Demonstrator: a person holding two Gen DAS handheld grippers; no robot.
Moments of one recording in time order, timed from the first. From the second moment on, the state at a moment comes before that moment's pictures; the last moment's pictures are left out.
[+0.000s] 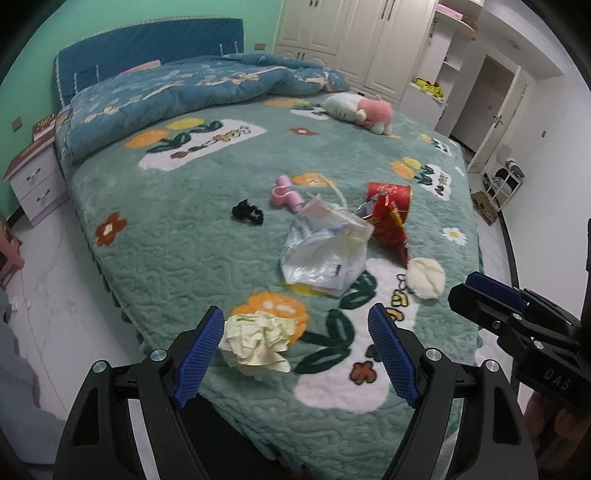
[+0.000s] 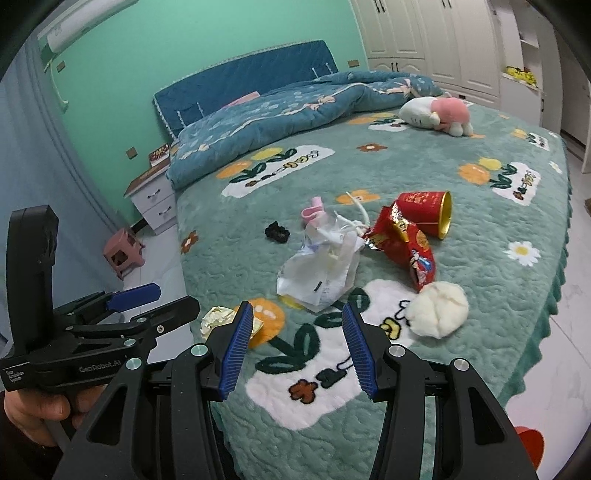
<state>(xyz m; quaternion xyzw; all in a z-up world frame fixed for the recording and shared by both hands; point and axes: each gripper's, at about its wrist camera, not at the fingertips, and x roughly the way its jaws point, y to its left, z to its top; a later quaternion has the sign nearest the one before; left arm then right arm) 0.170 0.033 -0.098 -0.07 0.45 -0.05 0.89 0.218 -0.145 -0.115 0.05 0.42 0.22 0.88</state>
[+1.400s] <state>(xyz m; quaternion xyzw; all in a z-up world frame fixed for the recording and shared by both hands) 0.223 0.071 -0.178 -0.11 0.52 -0.07 0.84 0.290 -0.134 -0.180 0.05 0.48 0.19 0.86</state>
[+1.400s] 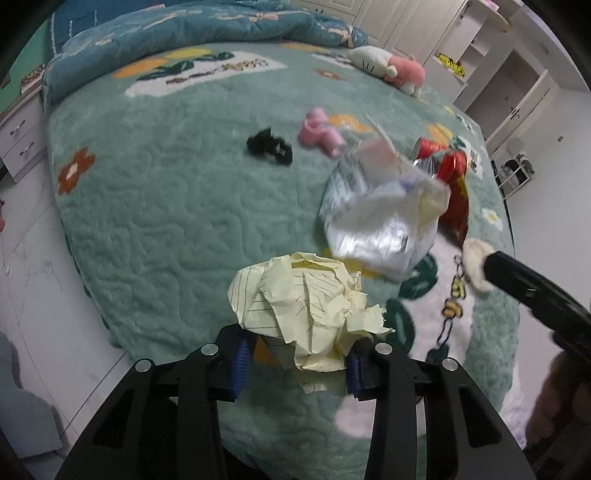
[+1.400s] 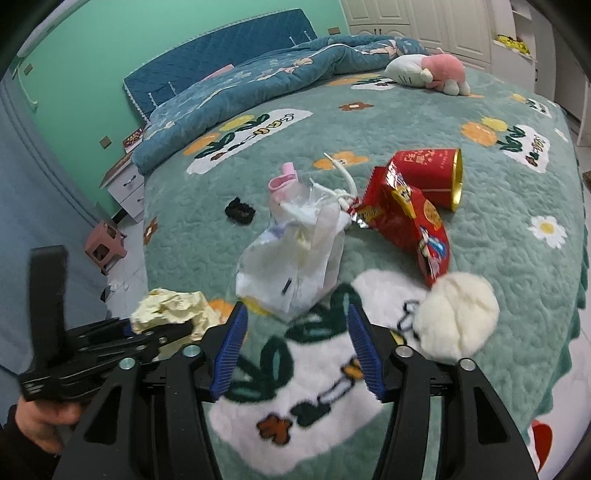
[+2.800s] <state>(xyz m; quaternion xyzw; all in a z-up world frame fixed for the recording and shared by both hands) 0.153 0.008 -0.085 -0.05 0.44 -0.10 0.89 0.203 -0.163 -0.103 0.08 0.39 0.26 0.88</state>
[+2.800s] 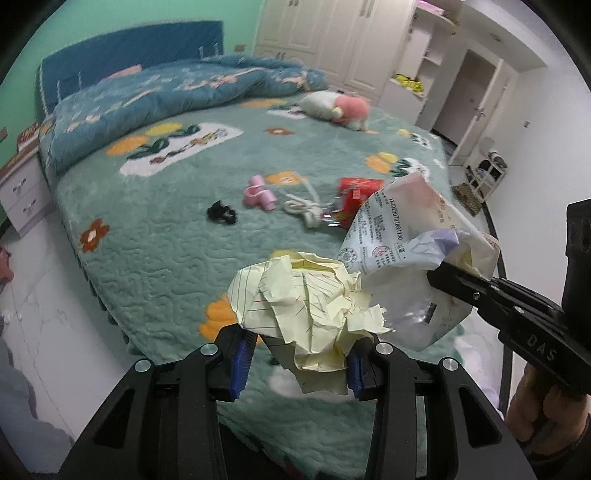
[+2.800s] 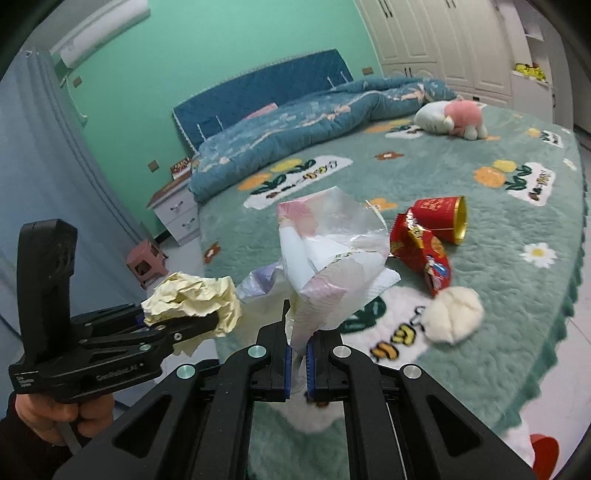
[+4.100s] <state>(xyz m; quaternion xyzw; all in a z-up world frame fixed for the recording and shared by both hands) 0.107 -0.337 -0.087 0.14 0.41 -0.42 0.80 0.005 -0.498 -0.087 0.24 0.28 -0.09 0.93</state>
